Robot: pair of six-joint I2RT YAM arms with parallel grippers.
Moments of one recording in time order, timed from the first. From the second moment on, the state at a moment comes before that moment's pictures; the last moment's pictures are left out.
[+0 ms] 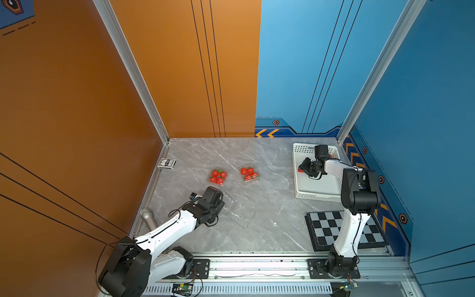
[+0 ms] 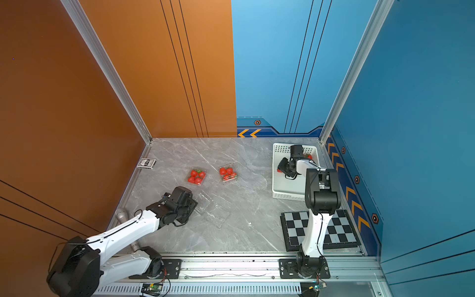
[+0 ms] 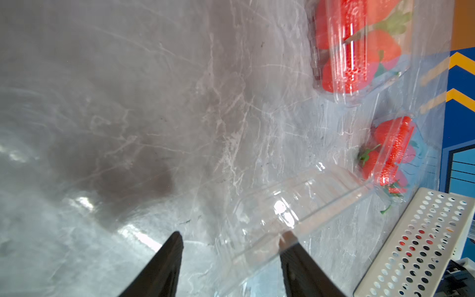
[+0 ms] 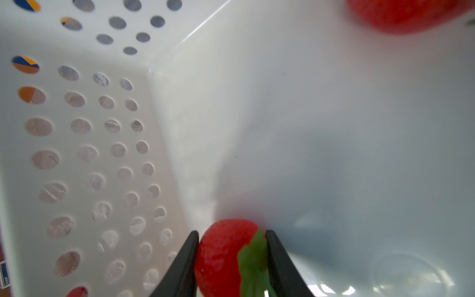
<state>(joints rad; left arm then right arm) -0.52 1.12 0.54 -0.44 -0.16 -1.47 -0.03 2.01 1.32 -0.31 -0.25 0.60</state>
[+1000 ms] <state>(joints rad) -0.23 0.81 0.55 -0.69 -0.26 -1.33 0.24 1.46 1.12 -0.44 -0.25 0.56</state>
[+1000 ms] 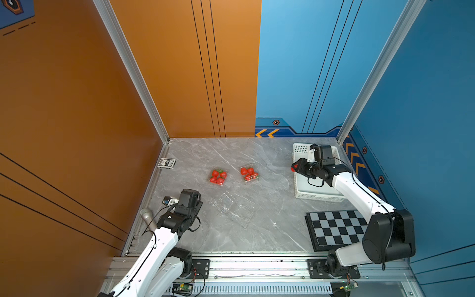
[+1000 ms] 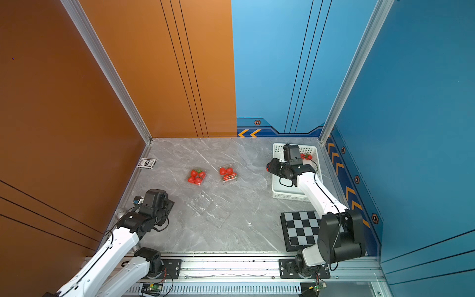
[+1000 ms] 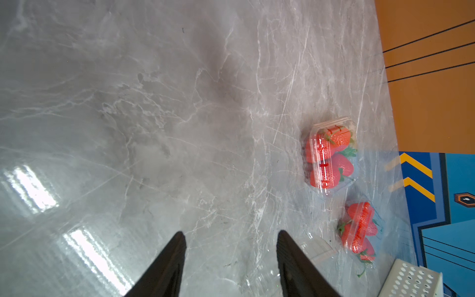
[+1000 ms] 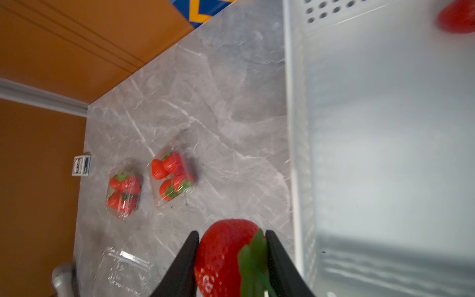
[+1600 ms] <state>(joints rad) -0.01 0.95 0.59 -0.61 0.00 -1.00 0.90 1.92 1.40 -0.43 -0.26 0.65</state>
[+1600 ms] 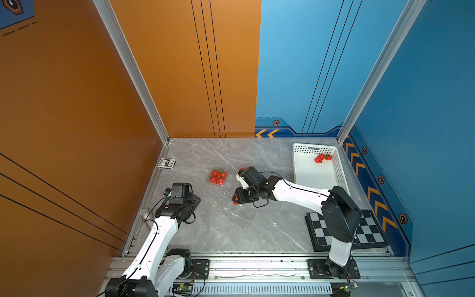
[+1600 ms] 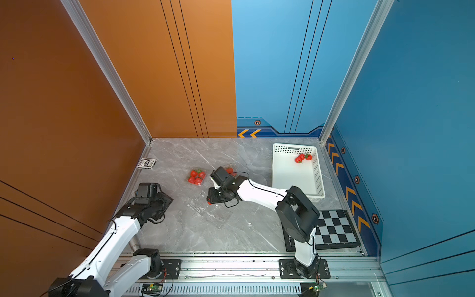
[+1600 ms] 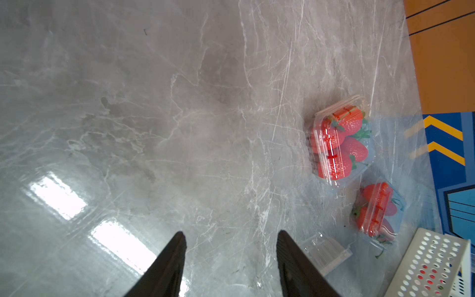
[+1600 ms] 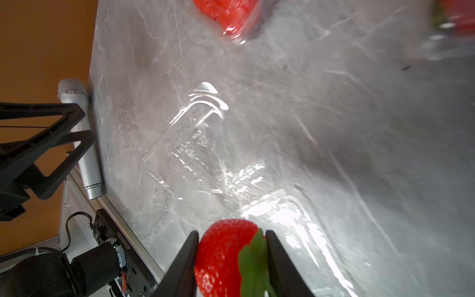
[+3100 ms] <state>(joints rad) -0.05 1.23 0.60 -0.44 0.18 -0.87 0.88 2.16 1.66 -0.96 -0.29 0.33</state>
